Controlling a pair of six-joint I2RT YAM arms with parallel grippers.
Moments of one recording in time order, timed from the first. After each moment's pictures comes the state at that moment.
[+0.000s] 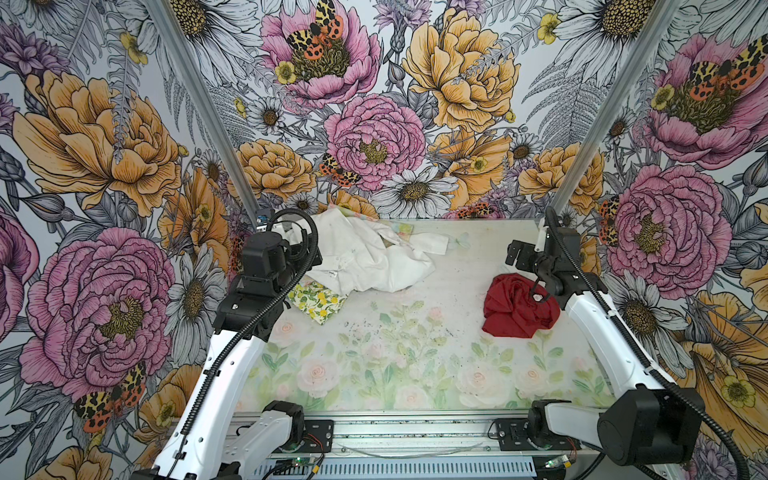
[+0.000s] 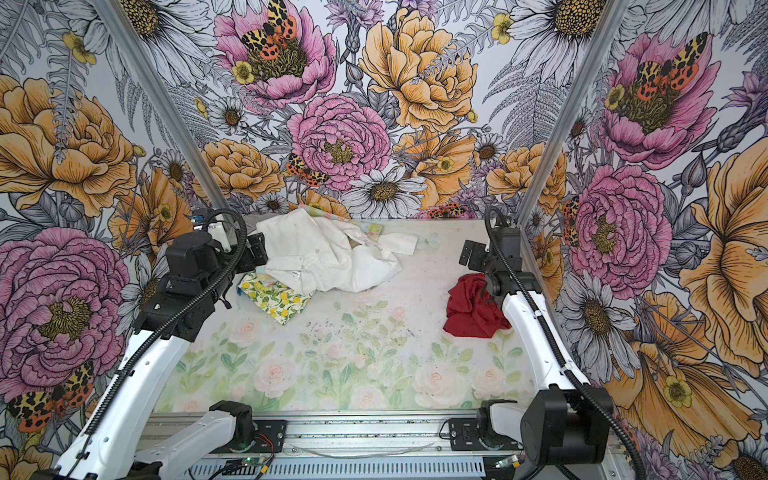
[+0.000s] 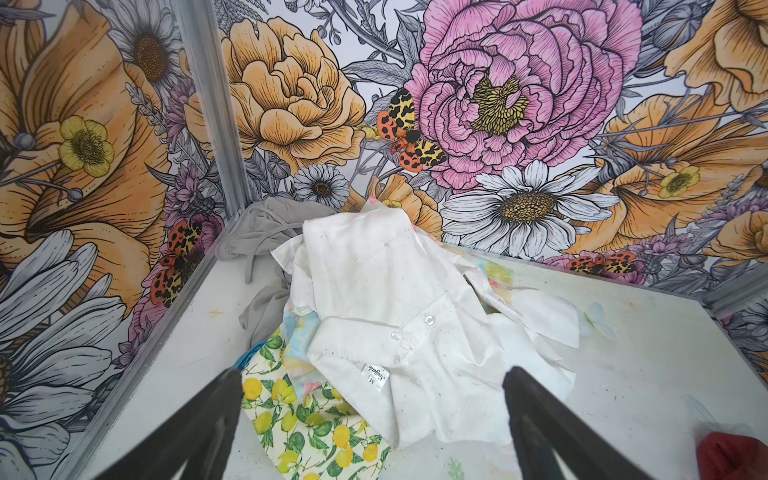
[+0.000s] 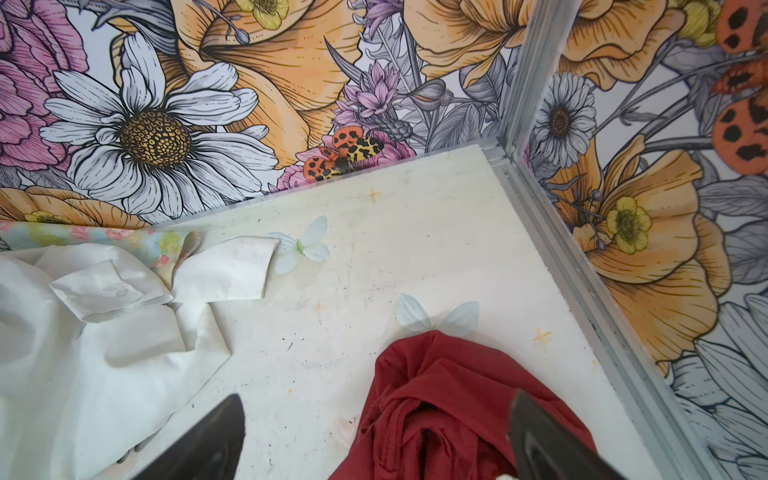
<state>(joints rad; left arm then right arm) -0.18 1.00 1.19 -0.52 -0.24 -0.26 0.01 1.24 1.10 -0.43 0.07 0.20</state>
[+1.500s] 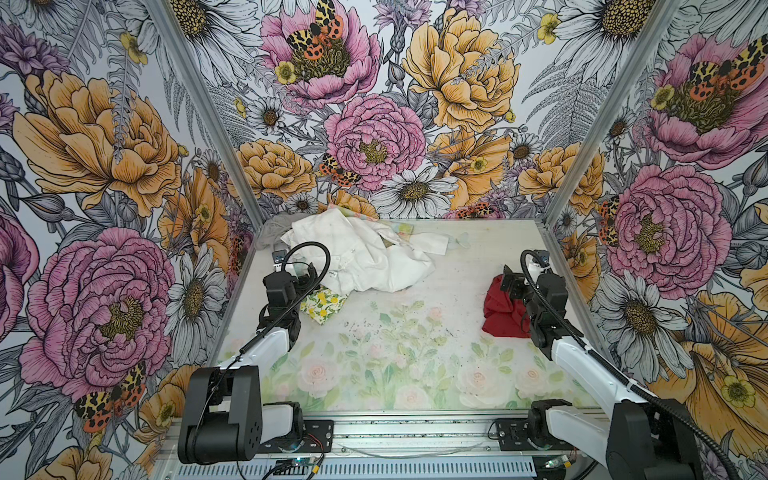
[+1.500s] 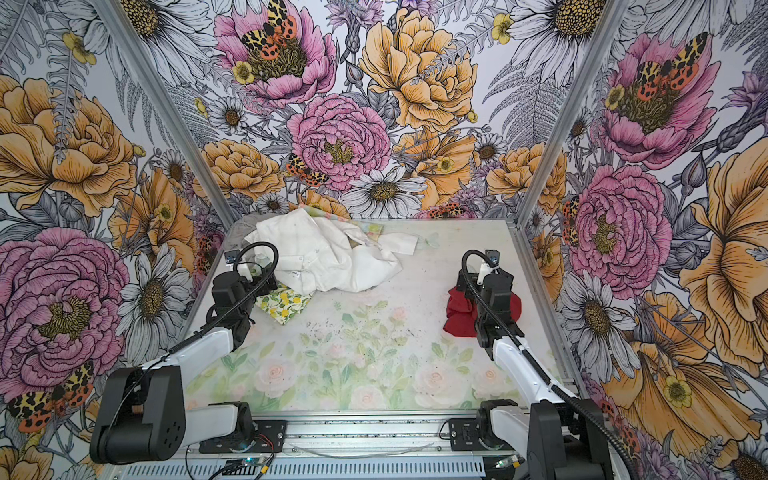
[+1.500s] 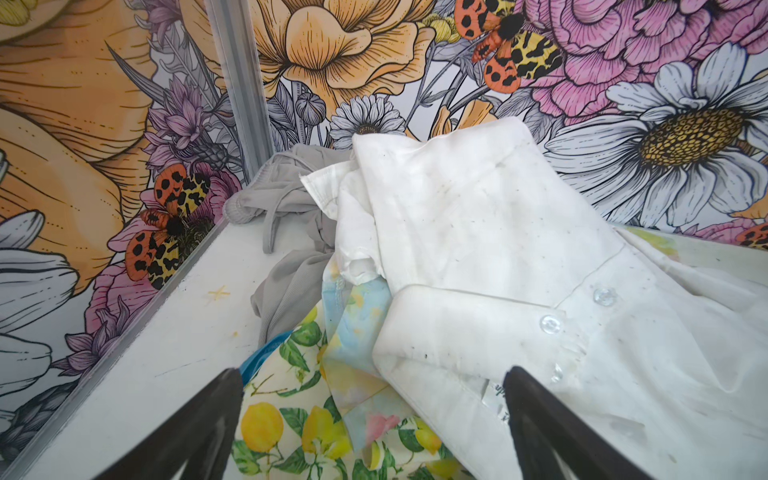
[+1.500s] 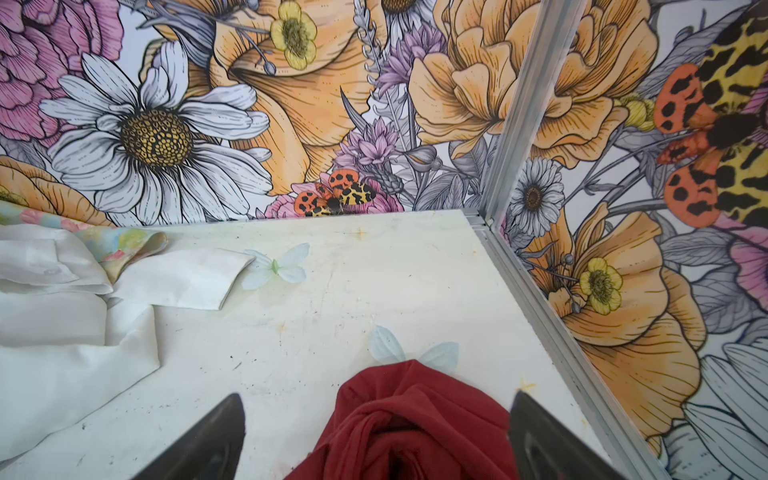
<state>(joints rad) 0.02 1.30 0.51 0.50 -0.14 -0.12 0.04 1.13 0.51 0.32 0.16 0.02</state>
